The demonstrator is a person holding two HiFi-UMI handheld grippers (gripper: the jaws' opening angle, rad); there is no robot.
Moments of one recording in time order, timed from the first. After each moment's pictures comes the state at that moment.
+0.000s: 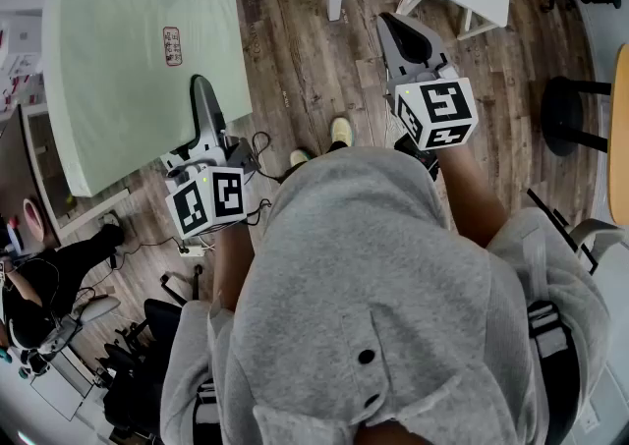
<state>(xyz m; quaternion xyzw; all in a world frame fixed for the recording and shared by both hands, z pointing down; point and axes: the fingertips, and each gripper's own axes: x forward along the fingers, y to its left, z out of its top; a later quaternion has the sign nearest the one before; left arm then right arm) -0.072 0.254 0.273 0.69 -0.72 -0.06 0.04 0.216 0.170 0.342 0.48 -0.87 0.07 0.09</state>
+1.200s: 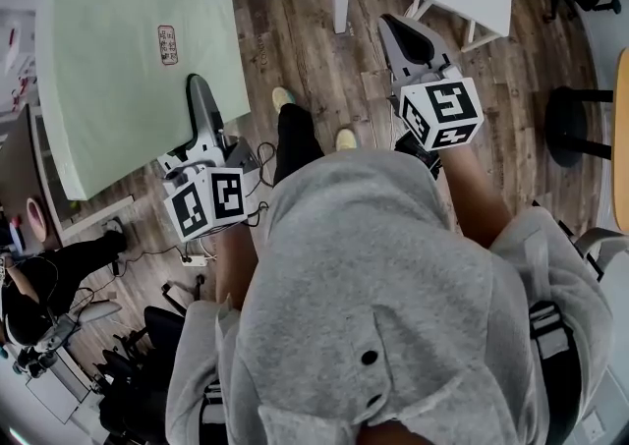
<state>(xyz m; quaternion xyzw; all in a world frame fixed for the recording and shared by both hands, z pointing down) -0.073 0.261 0.253 0.69 -0.72 -0.08 0.01 0.218 0.176 0.329 0.47 -0.88 0.06 0.06</state>
